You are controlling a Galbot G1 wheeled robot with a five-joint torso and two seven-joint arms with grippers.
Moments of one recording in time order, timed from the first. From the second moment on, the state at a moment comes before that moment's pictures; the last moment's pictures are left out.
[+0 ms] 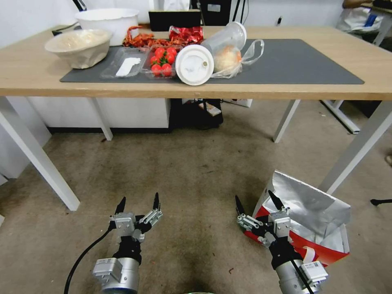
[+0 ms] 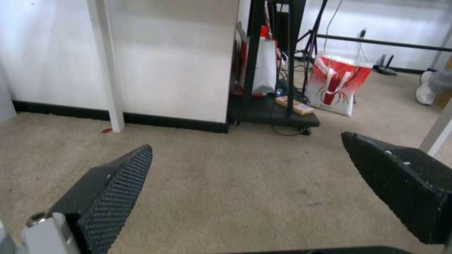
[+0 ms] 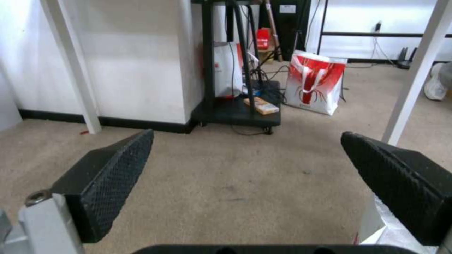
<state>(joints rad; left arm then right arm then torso) 1.83 -1.34 -0.31 -2.25 -0.21 -0.09 -0.33 -1.90 1.59 0.52 2.31 -0.03 0.06 -0.20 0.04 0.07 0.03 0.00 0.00</state>
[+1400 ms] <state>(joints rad) 1.82 -1.32 -0.32 -2.20 -0.17 -0.15 -0.30 -1.81 1.32 0.72 2.19 0.32 0.11 -0.42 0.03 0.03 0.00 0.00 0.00</state>
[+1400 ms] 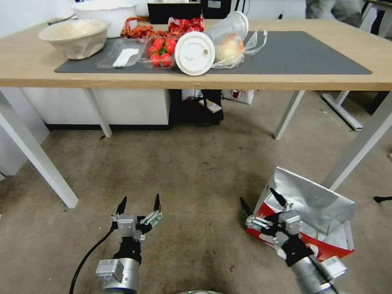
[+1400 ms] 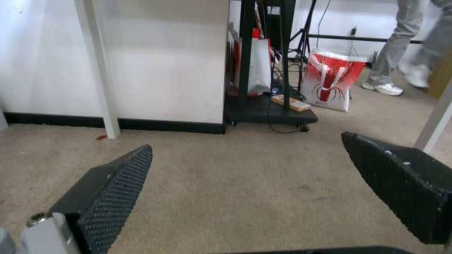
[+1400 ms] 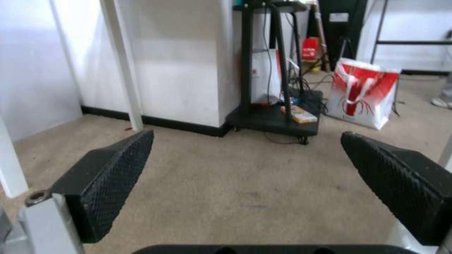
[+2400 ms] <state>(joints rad) 1.83 -1.33 -0.32 -2.20 -0.15 -0.18 -0.31 -1.52 0.77 0.92 1.65 0.61 0.06 -0.77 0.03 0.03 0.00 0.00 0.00</state>
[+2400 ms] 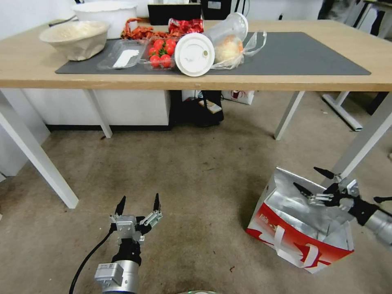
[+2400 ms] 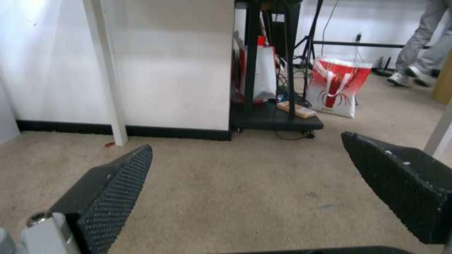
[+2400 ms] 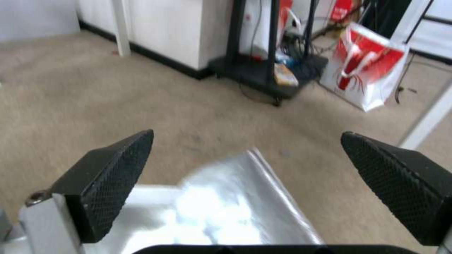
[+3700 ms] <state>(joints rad) 1.81 -1.34 -0.32 -2.15 -0.15 -0.19 -0.31 -1.12 0.57 0.60 1.06 0.36 0.16 -1.04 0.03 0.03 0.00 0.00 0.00</state>
